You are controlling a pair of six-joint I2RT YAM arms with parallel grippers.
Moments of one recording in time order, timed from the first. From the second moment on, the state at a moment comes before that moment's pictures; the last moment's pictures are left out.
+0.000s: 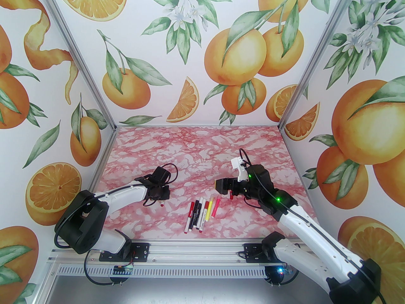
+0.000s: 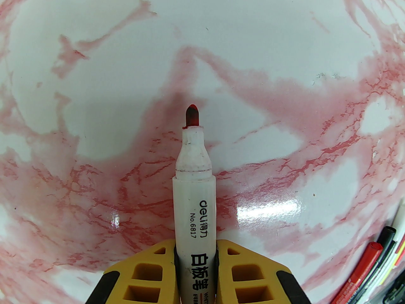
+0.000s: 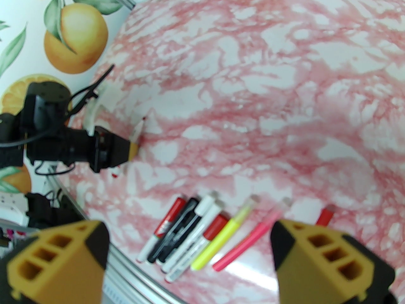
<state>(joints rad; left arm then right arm) -0.53 1.48 0.70 -0.45 -0.06 -0.52 0.51 0.89 0.71 -0.42 -0.31 0.48</state>
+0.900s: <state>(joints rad) -0.53 1.47 0.70 -0.48 -0.06 -0.52 0.51 0.90 0.71 -0.42 -0.30 0.48</state>
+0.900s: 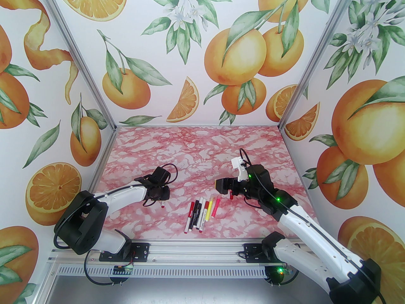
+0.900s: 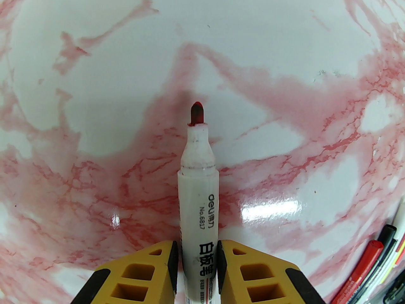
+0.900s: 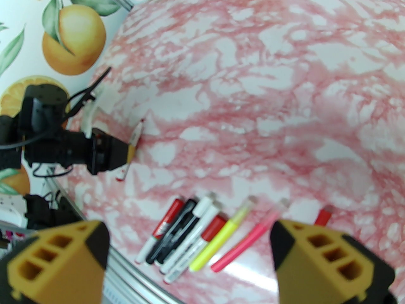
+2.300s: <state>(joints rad) -0.70 1.35 0.86 -0.65 0.13 -0.48 0.51 0.90 0.71 -0.41 -0.30 0.48</state>
